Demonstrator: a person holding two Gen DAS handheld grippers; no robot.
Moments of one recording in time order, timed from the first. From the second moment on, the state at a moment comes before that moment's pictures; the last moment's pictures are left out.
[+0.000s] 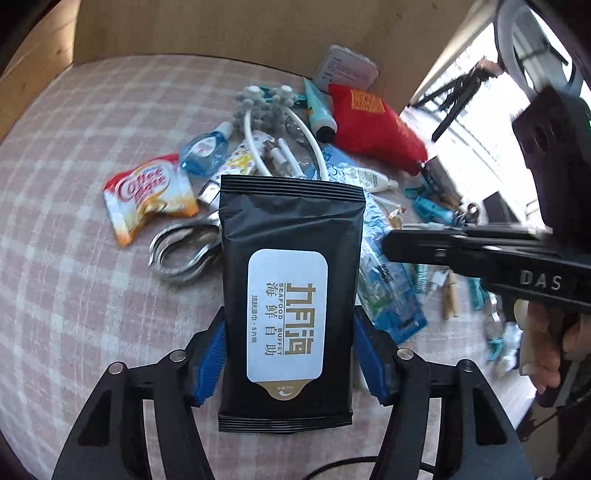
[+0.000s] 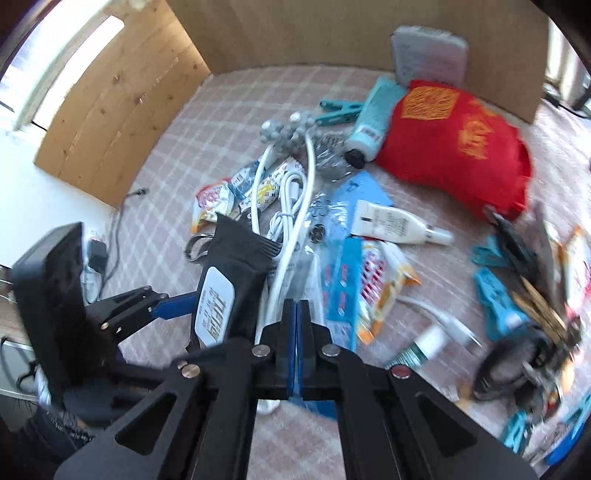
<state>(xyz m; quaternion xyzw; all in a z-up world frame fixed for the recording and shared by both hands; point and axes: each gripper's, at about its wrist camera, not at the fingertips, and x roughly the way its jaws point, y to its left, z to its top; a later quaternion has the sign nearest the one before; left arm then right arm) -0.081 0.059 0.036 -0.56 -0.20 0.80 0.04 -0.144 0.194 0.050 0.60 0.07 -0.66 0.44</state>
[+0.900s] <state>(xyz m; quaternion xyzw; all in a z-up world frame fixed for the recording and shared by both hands) -0.052 0.036 0.067 -0.52 -0.22 0.82 0.01 -0.135 0.193 0.068 0.57 0.11 -0.69 0.43</state>
